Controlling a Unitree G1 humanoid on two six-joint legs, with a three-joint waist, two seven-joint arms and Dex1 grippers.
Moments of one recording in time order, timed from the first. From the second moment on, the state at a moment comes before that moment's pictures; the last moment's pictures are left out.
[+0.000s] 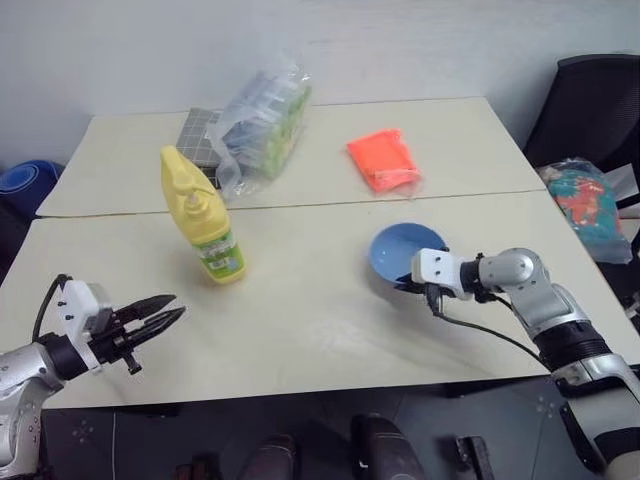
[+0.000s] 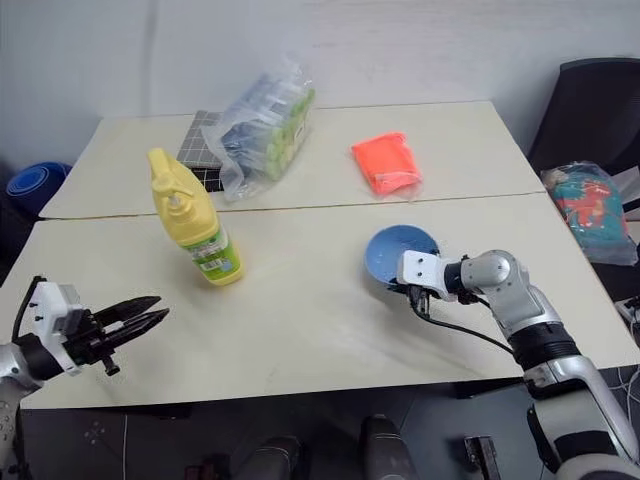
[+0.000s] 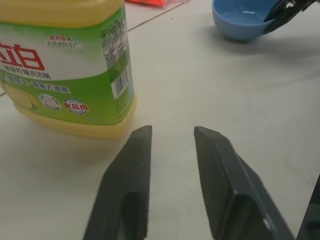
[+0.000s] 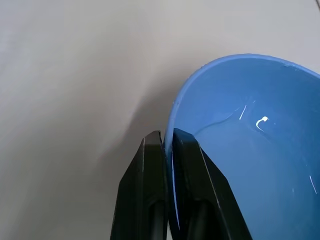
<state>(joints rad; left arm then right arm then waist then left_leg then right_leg) 0.20 0.70 0.49 -0.15 -0.47 0.19 -1.00 -0.60 -0.70 0.27 0.47 0.01 -0.13 1.14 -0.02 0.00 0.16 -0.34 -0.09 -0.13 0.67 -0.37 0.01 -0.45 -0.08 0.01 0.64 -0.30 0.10</state>
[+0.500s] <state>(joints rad) 0.32 0.66 0.41 -0.13 -0.36 -0.09 -1.01 -0.05 -0.70 -0.10 0.07 0.46 -0.24 1.24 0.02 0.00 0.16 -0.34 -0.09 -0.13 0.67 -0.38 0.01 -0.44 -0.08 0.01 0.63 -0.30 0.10</state>
